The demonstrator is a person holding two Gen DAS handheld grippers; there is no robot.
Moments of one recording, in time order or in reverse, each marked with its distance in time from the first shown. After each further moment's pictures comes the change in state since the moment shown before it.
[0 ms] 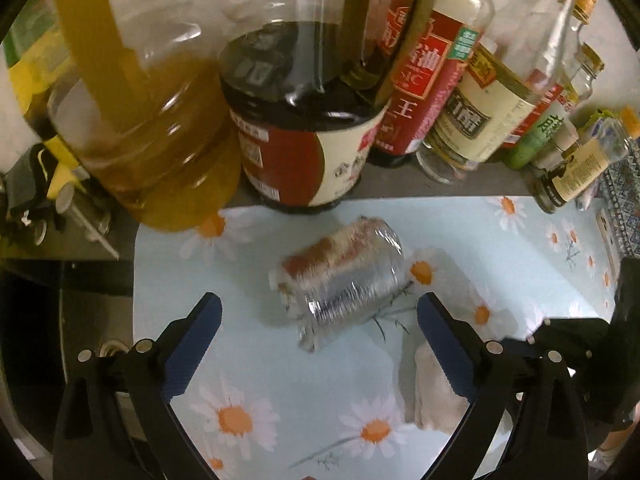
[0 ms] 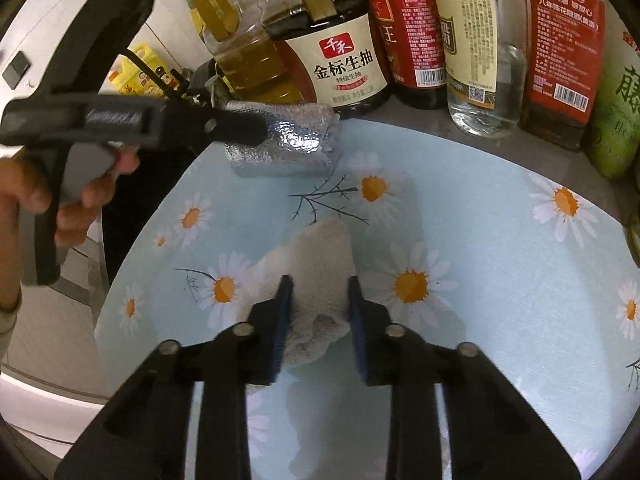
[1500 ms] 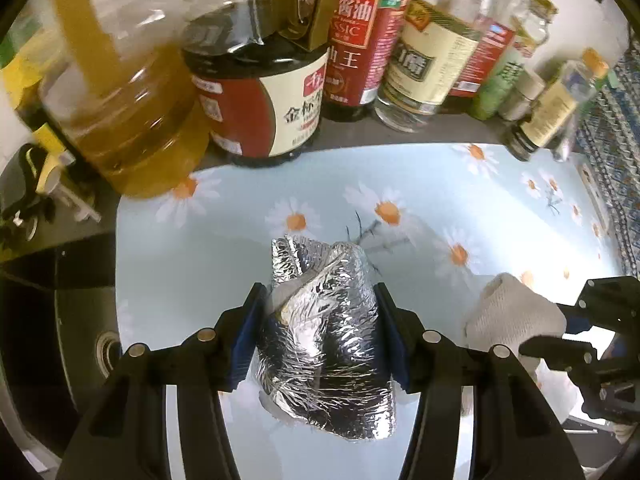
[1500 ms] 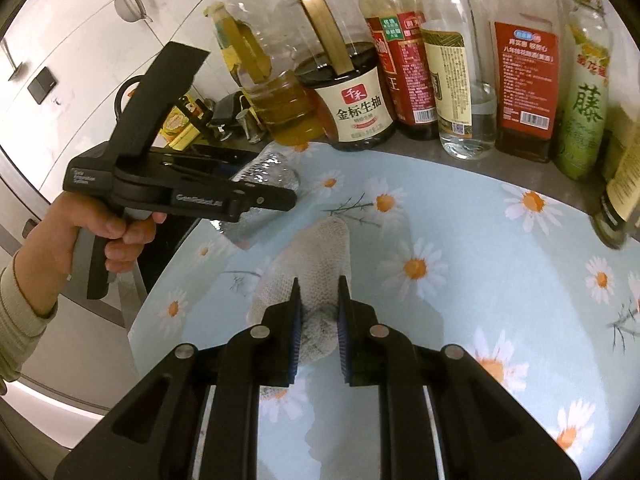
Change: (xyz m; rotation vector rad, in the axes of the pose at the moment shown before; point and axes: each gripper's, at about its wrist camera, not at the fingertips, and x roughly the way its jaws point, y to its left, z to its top) left arm -0.012 -0.022 -0.040 0.089 0.042 -0.047; right arm -0.066 0.026 -0.026 0.017 -0.107 0.016
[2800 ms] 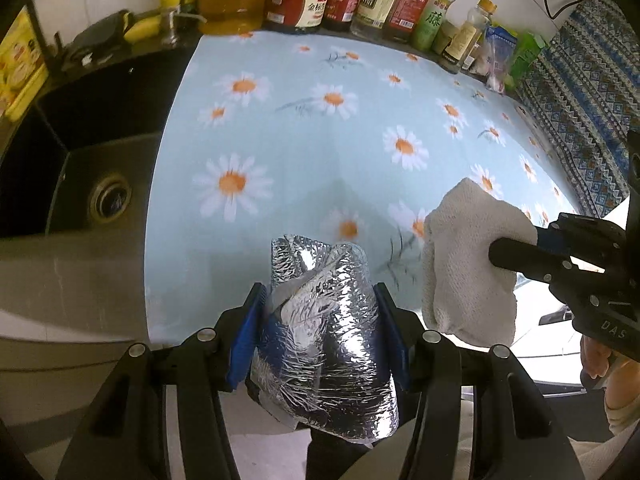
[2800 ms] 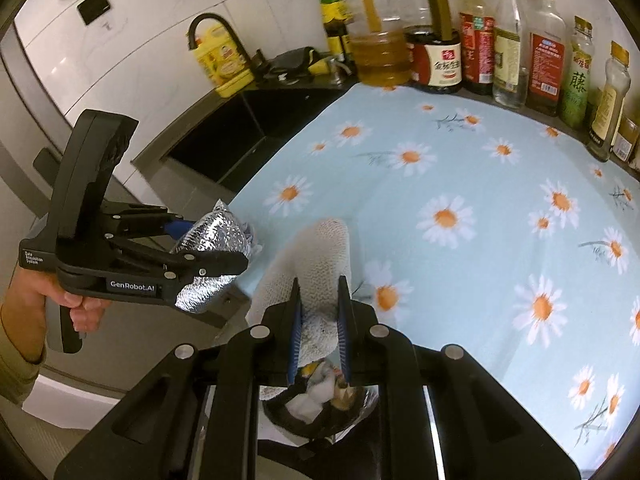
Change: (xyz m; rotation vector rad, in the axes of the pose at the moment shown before) left arm -0.098 -0.004 -0.277 -0.097 -0.050 -0.093; right arm -0.030 0.183 -0.146 -0.066 0.036 -0.069
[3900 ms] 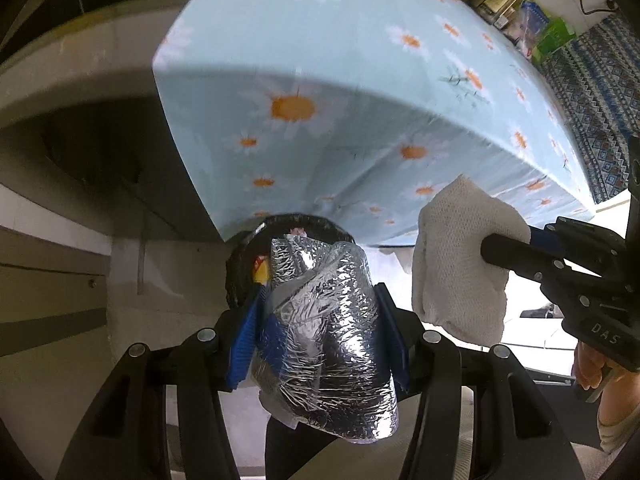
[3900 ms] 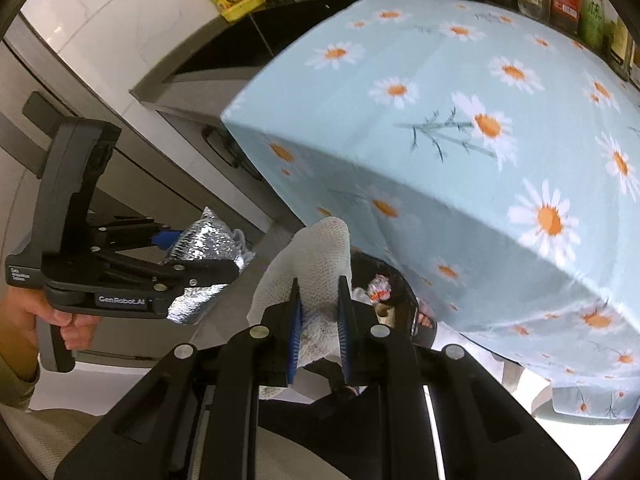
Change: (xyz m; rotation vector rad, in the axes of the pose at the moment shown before) left arm 0.044 0.033 -0.127 -0.153 0.147 -0.050; right arm 0.065 0.051 -0.096 0.054 0.195 -0.009
